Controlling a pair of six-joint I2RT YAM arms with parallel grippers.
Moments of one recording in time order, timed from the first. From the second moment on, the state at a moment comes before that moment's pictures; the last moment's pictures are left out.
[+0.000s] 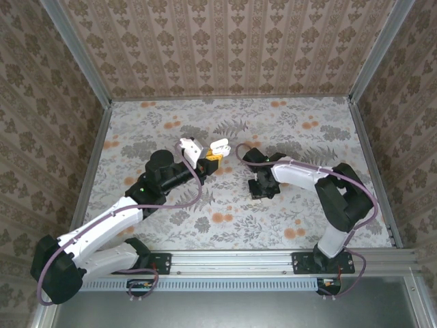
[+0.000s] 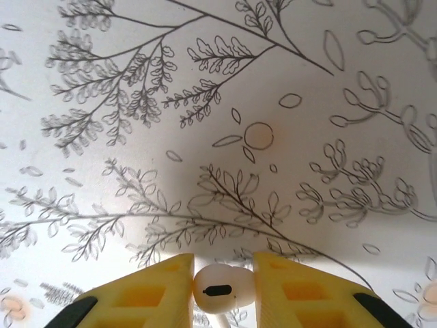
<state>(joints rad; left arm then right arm) -0.76 1.01 0.69 0.21 0.28 -0.05 0.60 1.70 1.03 -0.76 0.01 0.49</state>
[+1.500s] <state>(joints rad) -0.91 1.43 0.73 0.62 0.28 -0.09 0.64 1.05 1.03 -0.35 0.07 0.58</state>
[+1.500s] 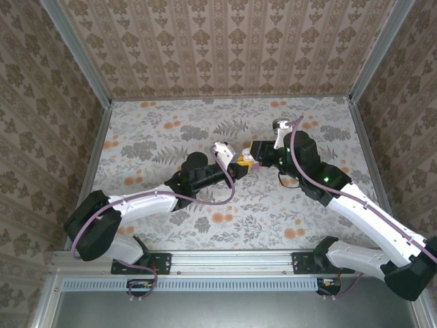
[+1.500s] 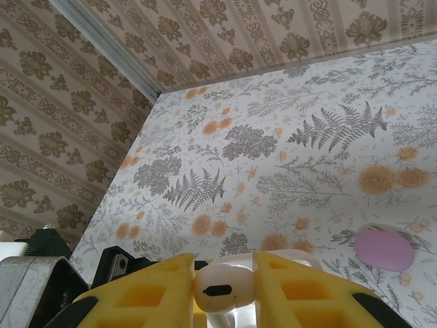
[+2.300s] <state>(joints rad) -0.92 1.43 0.73 0.67 0.28 -0.09 0.68 1.08 0.99 -0.28 0.07 0.55</state>
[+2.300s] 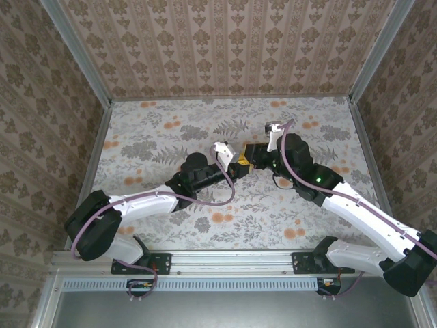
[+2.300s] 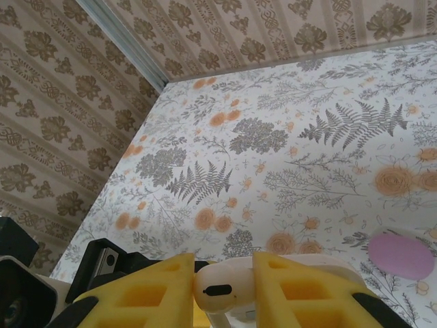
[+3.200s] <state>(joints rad) -0.92 1.43 0.73 0.69 0.27 -0.12 0.68 1.07 0.99 -0.25 0.07 0.50</state>
